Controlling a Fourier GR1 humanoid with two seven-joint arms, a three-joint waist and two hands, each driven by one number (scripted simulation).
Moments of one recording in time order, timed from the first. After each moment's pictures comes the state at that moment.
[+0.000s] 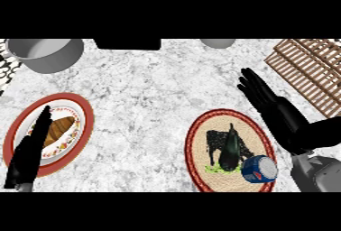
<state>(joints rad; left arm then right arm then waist) 0.06 0.49 -0.14 -1.47 0.07 0.31 0.00 -0.26 -0.48 0.33 -1.70 -0.45 -0.08 0.12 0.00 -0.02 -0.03</state>
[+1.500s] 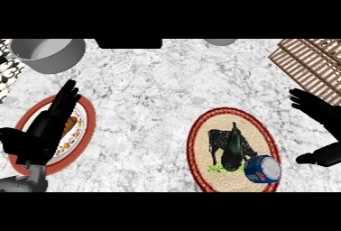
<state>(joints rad) -0.07 0.39 -0.12 -1.67 0.18 0.13 0.14 -0.14 -0.72 0.09 -1.38 -0.40 0.36 0.05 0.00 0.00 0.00</state>
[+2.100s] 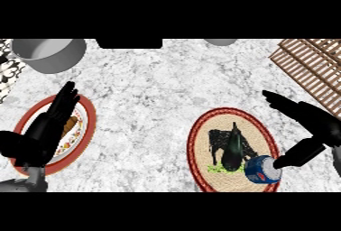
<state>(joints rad) -0.05 0.36 -0.09 -1.69 0.16 0.08 0.14 -0.23 -0.65 0.20 -1.50 -0.23 0.37 0.31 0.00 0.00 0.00</state>
